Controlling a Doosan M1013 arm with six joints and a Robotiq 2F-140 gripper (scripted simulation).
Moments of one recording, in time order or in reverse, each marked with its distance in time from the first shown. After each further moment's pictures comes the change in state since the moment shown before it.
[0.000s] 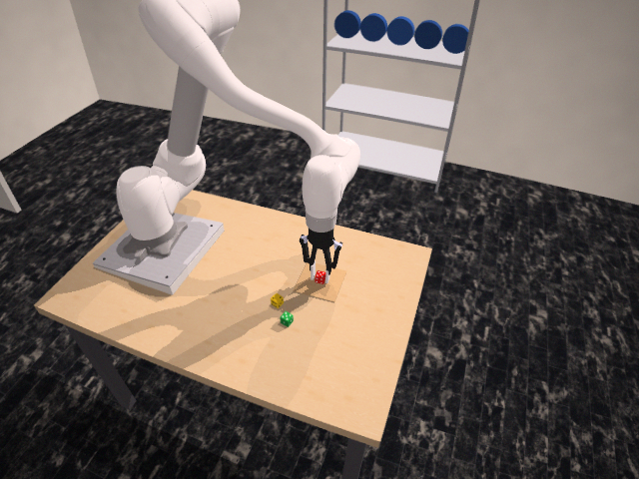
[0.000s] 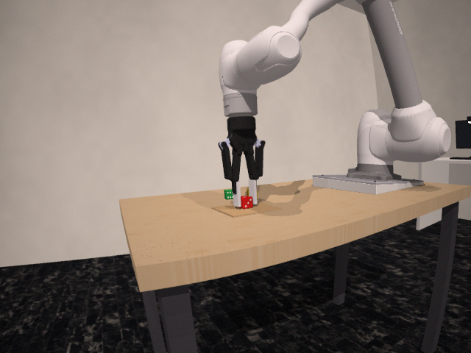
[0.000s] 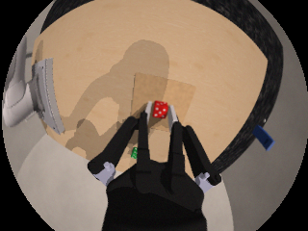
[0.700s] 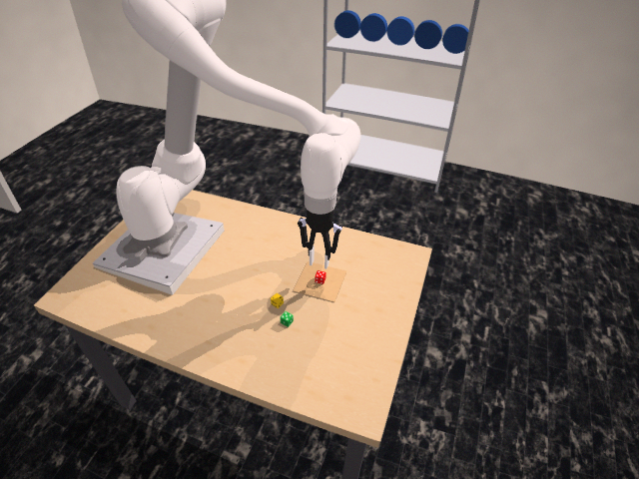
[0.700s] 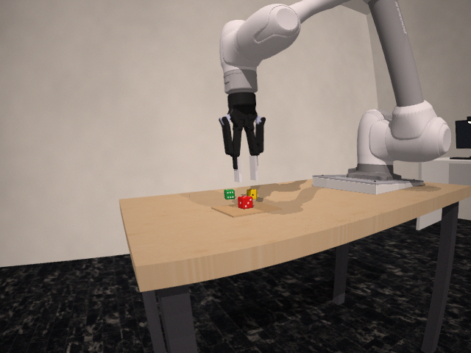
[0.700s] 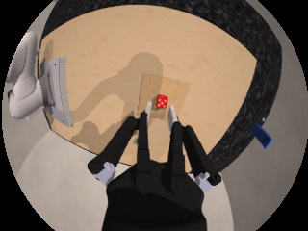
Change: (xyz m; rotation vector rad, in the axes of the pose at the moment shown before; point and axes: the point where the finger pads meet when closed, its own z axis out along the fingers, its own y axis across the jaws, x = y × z) arm 0.002 -0.005 -0.064 0.006 0.003 0.000
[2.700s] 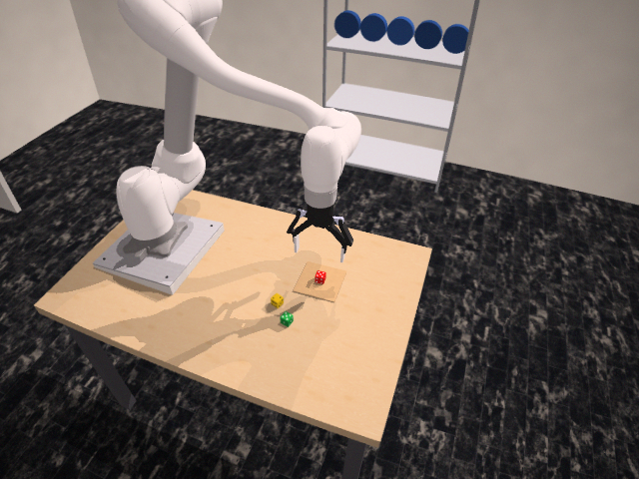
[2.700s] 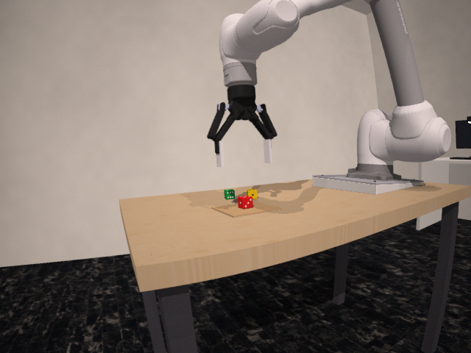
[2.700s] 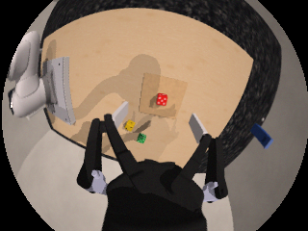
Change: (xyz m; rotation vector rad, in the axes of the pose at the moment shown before) arm 0.001 0.000 -0.020 0.001 0.001 0.000
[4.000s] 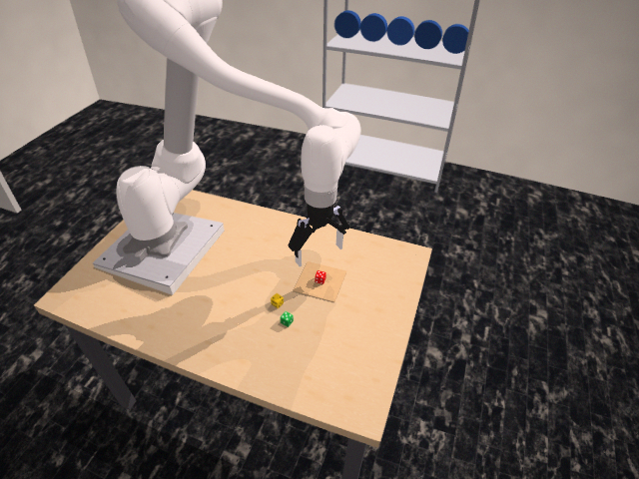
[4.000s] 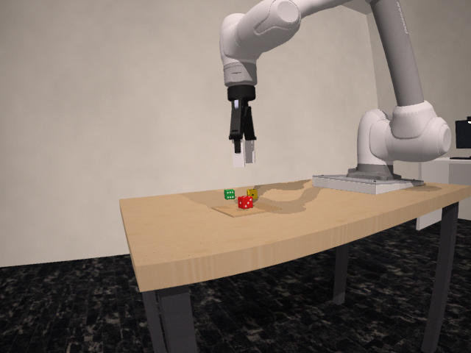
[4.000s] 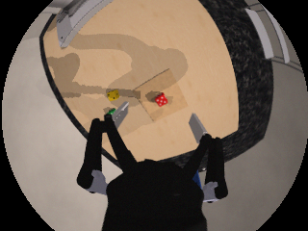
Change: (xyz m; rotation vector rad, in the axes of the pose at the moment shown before) arm -0.002 0.000 0.000 0.006 -0.010 -0.828
